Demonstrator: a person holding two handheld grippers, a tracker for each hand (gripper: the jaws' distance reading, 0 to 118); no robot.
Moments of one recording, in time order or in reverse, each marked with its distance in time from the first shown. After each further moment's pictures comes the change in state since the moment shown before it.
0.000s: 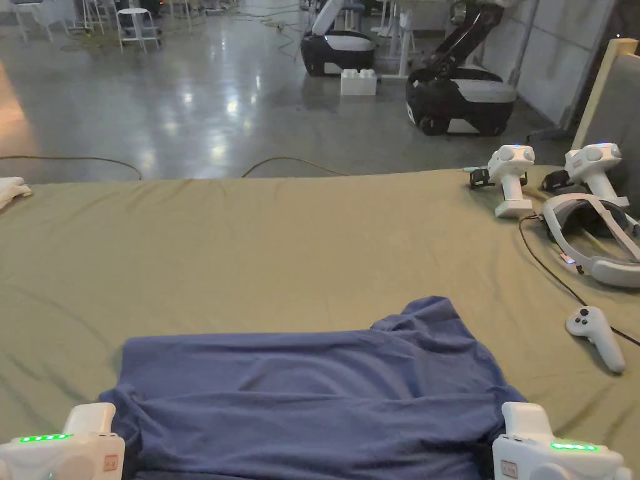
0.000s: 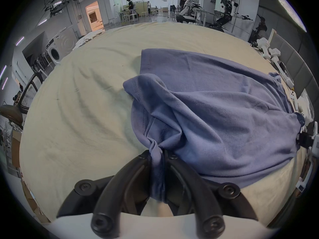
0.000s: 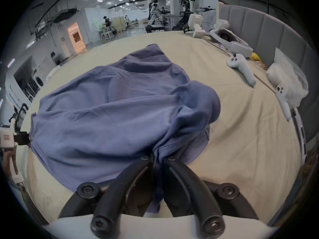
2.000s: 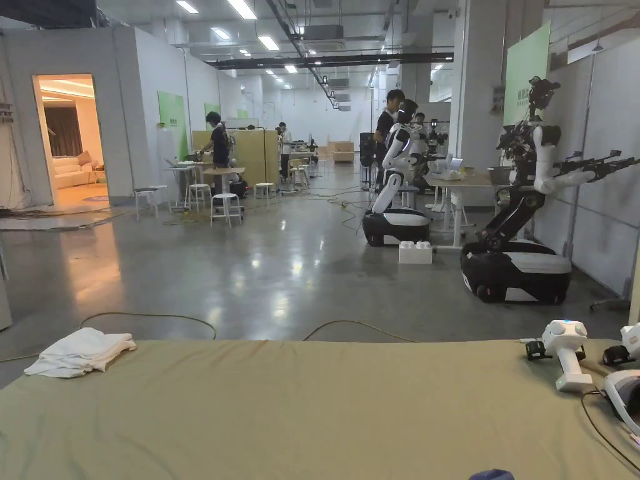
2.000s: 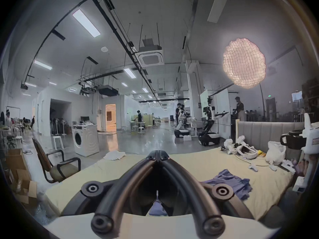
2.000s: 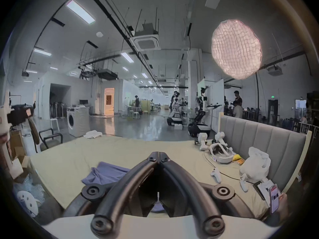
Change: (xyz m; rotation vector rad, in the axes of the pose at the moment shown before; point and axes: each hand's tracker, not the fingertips) left arm 0.033 -0.197 0.430 1.129 0.021 -0.017; right arm -0.050 -0.081 0.392 0.932 0.178 0.155
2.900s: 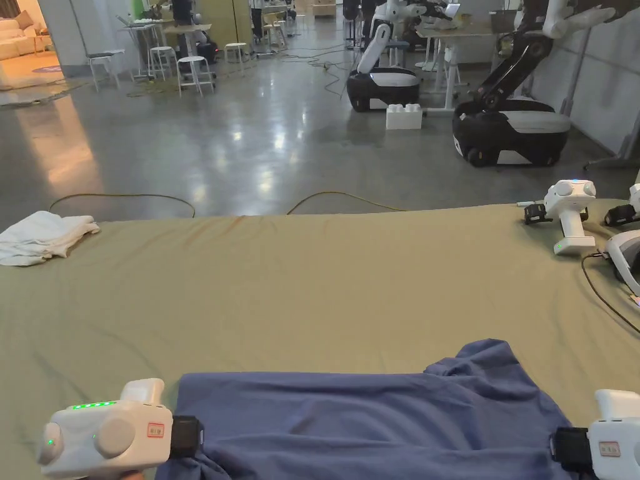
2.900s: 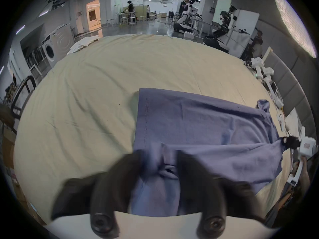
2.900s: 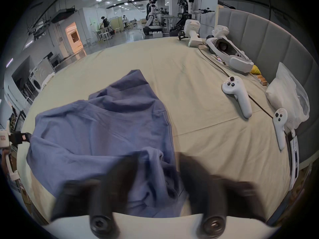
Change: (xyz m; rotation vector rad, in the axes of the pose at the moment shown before) left arm -0.042 -0.260 -0.413 -1.060 -0.099 0.167; right arm 0.145 -0.224 -0.337 -0.935 -0.188 -0.147
